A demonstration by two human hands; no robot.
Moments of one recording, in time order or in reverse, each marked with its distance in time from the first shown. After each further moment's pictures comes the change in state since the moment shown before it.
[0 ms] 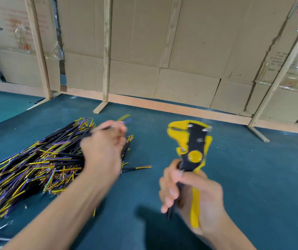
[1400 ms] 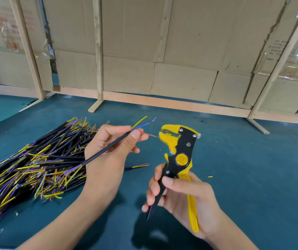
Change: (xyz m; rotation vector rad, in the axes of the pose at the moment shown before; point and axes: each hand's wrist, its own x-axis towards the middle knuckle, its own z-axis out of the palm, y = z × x) left_hand -0.026 -0.023 -0.014 0.290 -0.415 0.330; right_hand 0.000 0.011 -0.009 0.146 -0.068 0.132
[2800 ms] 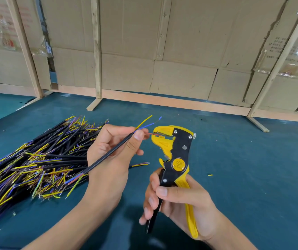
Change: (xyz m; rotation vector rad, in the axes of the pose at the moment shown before) left_hand -0.010 0.006 0.006 -0.025 -0.050 0.001; right_hand 0.000 0.004 -0.002 -0.078 -0.129 0.021
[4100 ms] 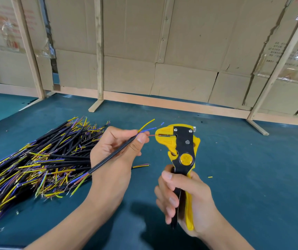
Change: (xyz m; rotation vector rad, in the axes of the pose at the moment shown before) left_hand -0.001 0.000 0.000 0.090 0.061 0.002; right_hand 0.000 0.000 0.009 -0.058 0.259 -0.069
